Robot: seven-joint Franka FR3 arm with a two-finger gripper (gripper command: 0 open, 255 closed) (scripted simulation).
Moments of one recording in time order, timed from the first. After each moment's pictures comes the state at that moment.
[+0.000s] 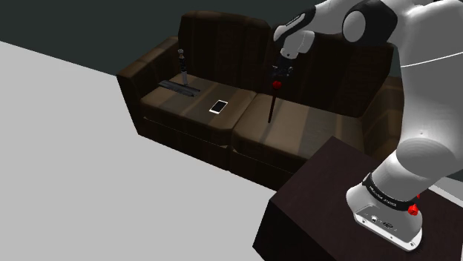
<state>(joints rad) -0.21 0.66 -0.31 -1.58 0.49 2.21 -0.44</state>
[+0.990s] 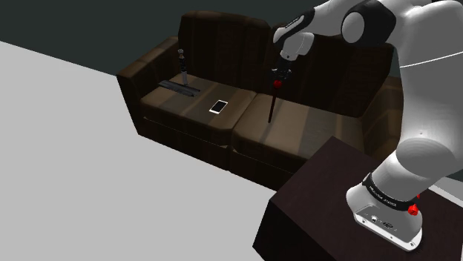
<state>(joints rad) -0.21 0.67 -0.30 -1.59 0.50 2.23 -0.44</state>
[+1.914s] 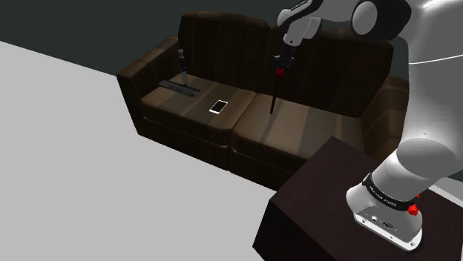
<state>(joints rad) -0.20 0.58 -0.33 -1.55 0.45 2.11 -0.39</state>
